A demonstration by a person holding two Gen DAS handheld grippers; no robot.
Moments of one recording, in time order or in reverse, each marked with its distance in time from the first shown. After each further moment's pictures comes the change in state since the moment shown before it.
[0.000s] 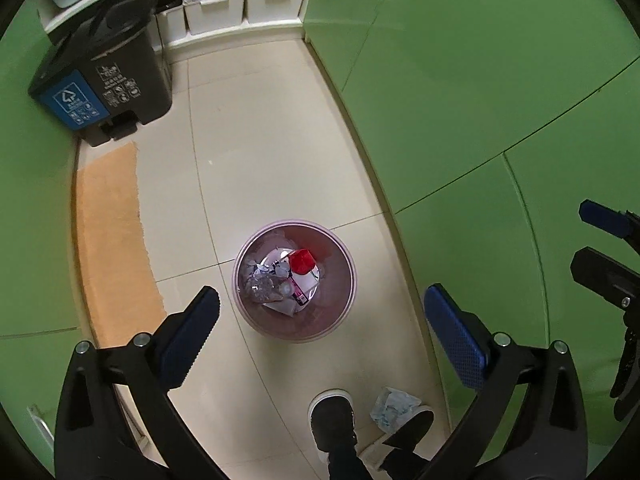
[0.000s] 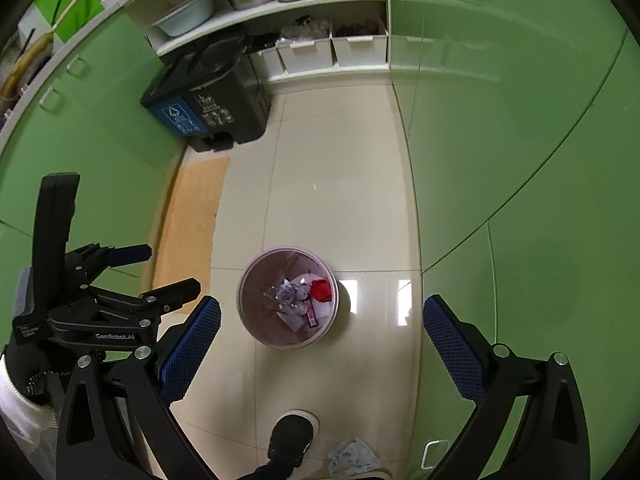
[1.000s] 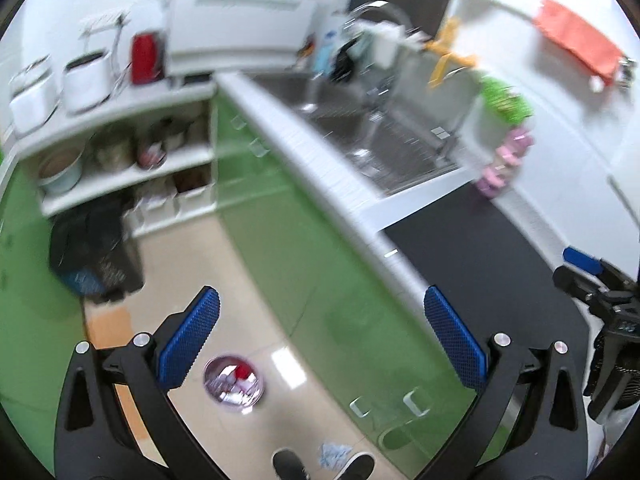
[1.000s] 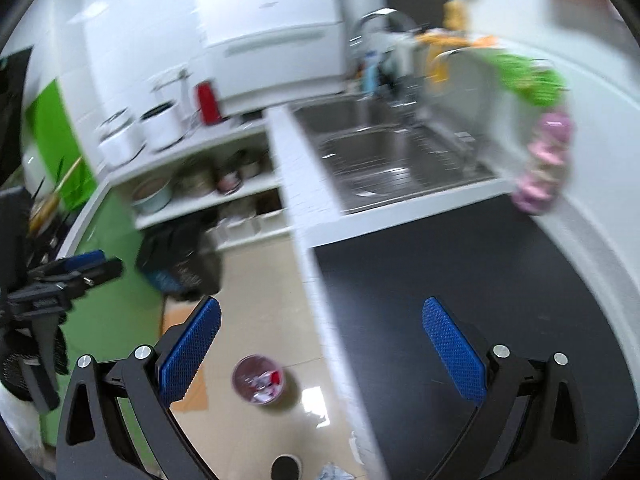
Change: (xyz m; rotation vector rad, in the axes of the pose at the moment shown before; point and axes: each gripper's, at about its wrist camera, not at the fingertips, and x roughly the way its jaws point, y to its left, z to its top) left arm -0.451 -0.216 0.030 0.257 -0.458 -0.187; right arm -0.502 -0.051 -0.058 0.243 -0.496 -0.248
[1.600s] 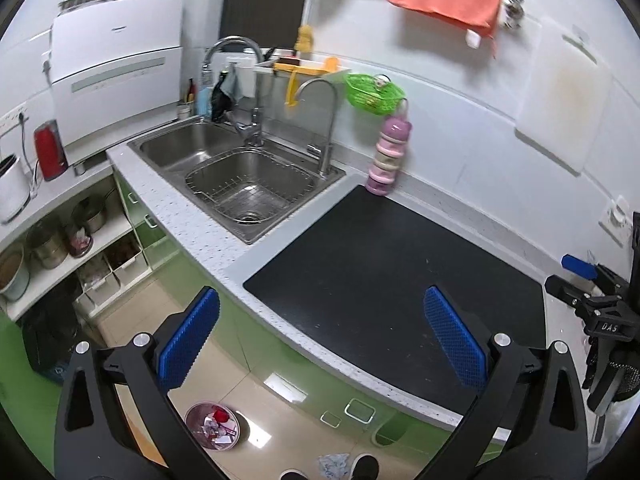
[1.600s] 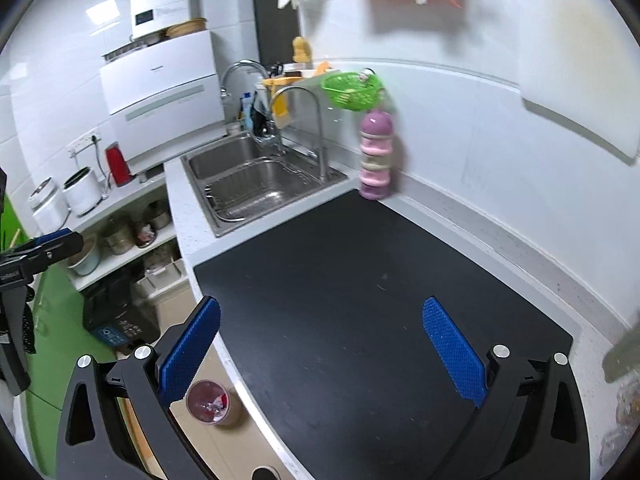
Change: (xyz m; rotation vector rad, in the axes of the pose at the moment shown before) left arm -0.028 -0.155 0.031 0.298 -0.028 -0.185; right arm -0.132 -0.104 -0.052 0.208 -0.095 -0.266
